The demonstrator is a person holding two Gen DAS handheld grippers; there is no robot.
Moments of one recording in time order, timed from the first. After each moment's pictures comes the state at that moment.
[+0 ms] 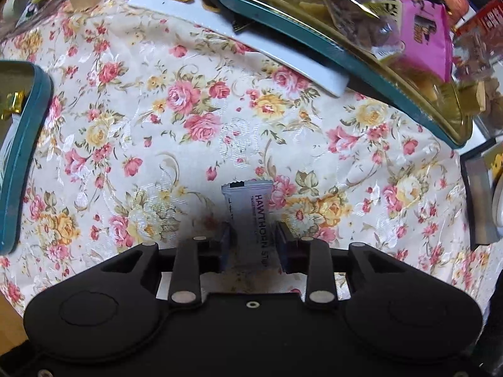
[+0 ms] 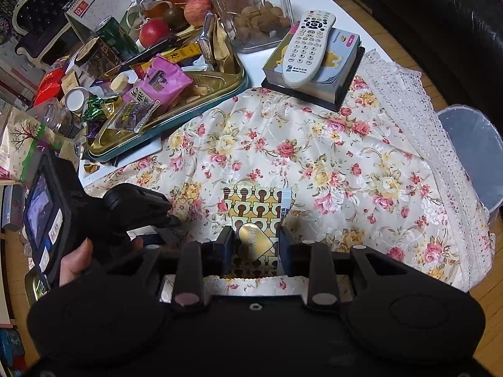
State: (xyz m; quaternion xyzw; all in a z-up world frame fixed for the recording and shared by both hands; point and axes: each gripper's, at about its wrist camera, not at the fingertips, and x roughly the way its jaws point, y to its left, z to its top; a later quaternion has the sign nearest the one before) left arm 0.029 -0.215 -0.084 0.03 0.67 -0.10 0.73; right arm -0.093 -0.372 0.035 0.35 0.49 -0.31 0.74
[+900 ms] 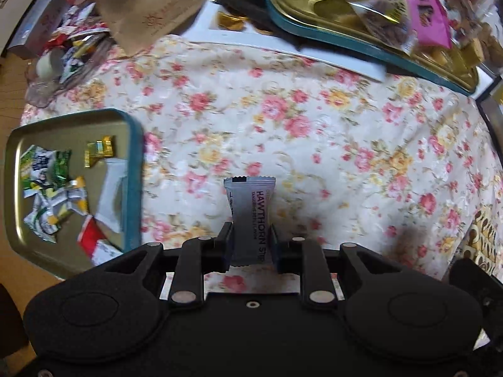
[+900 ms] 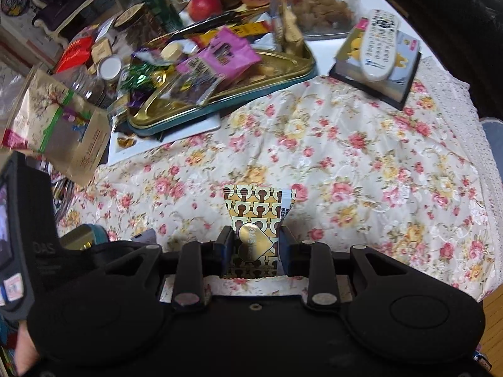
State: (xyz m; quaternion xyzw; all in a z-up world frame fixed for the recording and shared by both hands) left arm 0.038 -0.143 -0.024 0.17 0.66 -0.13 0.72; right arm -0.022 -0.318 0.031 0.32 0.51 -0.27 0.75
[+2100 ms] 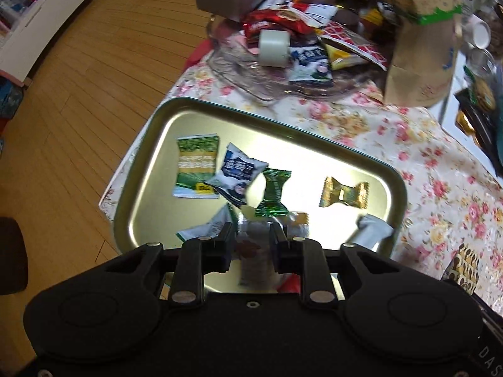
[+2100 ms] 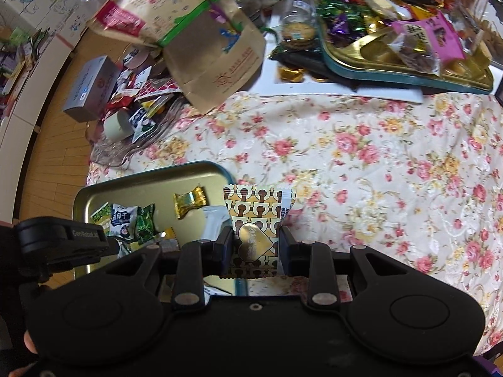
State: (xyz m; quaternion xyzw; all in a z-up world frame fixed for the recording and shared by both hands) left arm 0.147 0.081 0.005 0.07 0.64 0.02 0.76; right arm 0.118 -0.135 0.005 0.25 0.55 -0.14 0.78
